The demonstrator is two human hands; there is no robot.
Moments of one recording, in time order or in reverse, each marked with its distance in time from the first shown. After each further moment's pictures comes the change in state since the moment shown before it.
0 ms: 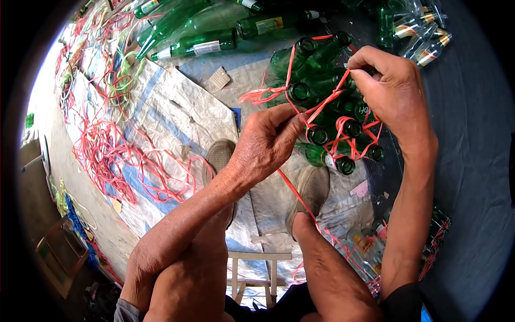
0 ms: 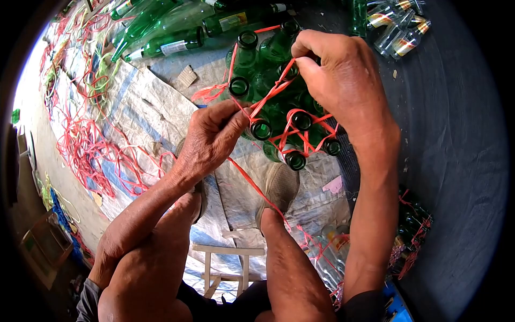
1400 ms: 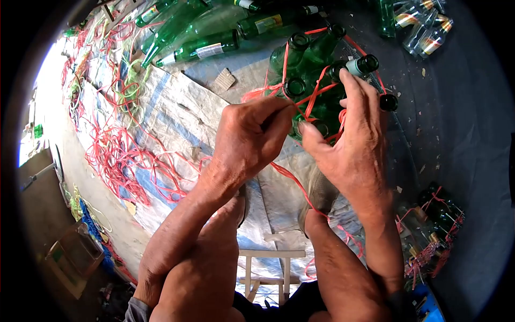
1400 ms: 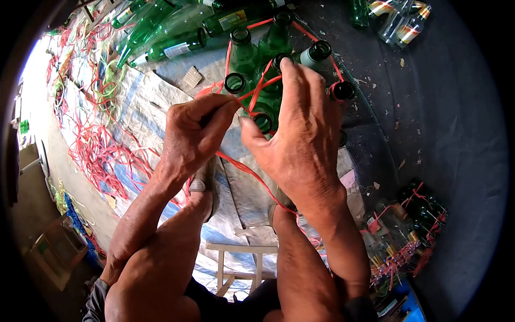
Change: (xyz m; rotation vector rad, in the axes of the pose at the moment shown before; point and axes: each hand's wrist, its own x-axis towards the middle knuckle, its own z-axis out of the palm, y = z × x) left_hand -0.004 0.039 -0.024 0.416 0.105 0.088; right_hand -0.075 -0.072 0.054 -0.013 0.137 0.288
